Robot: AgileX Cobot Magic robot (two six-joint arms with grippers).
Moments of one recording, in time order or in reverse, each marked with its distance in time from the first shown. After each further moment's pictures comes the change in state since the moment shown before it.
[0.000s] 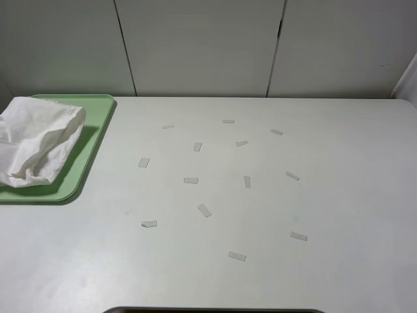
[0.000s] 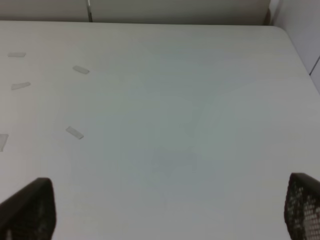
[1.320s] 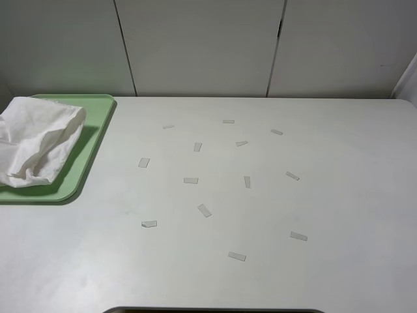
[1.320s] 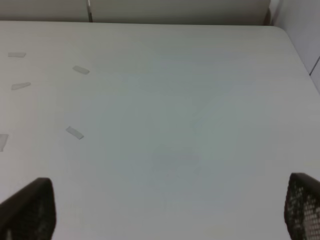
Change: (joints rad) left arm 0.038 0.130 -0.253 -0.016 0.119 0.040; right arm 0.000 0.000 0.000 0.000 0.000 0.000
